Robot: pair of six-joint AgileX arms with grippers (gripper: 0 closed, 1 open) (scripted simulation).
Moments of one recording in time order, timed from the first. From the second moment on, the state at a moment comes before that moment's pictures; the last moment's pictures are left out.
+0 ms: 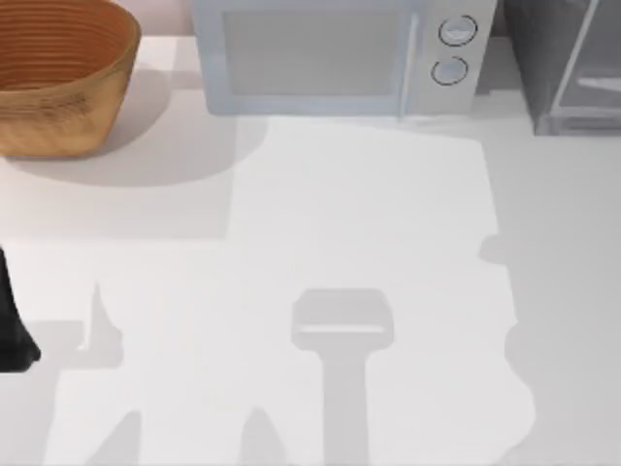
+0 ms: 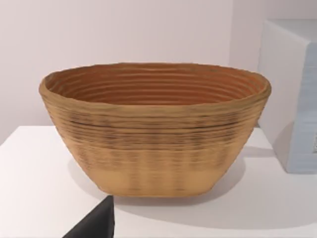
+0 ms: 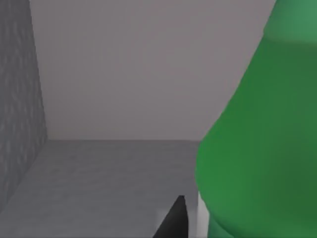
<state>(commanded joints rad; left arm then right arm) 0.00 0.00 0.00 0.00 0.00 0.00 -0.36 1.85 0.78 1.08 -0.33 0.01</state>
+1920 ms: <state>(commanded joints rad) 0.00 0.00 0.00 0.00 0.00 0.00 0.00 0.00 0.00 0.00 0.00 0.00</state>
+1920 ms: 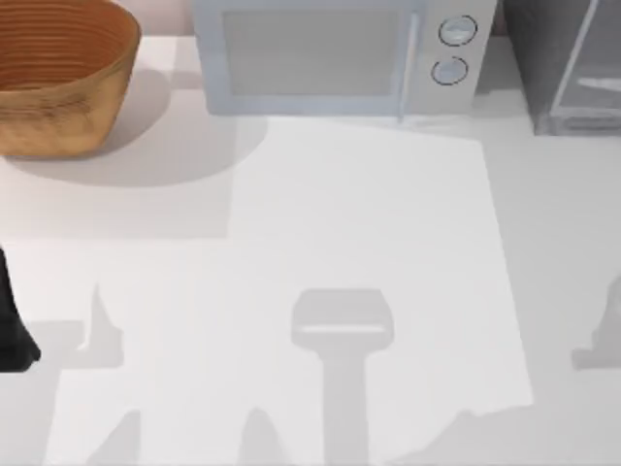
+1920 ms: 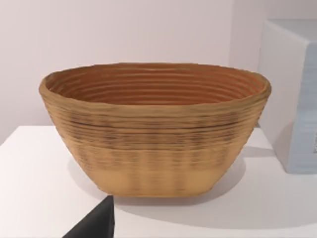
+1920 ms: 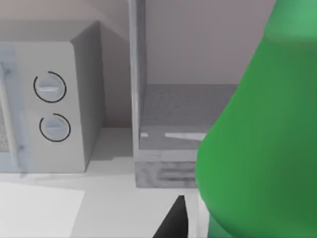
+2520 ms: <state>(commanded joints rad) 0.00 0.00 0.00 0.00 0.00 0.00 0.09 0.10 0.06 0.04 0.09 0.01</state>
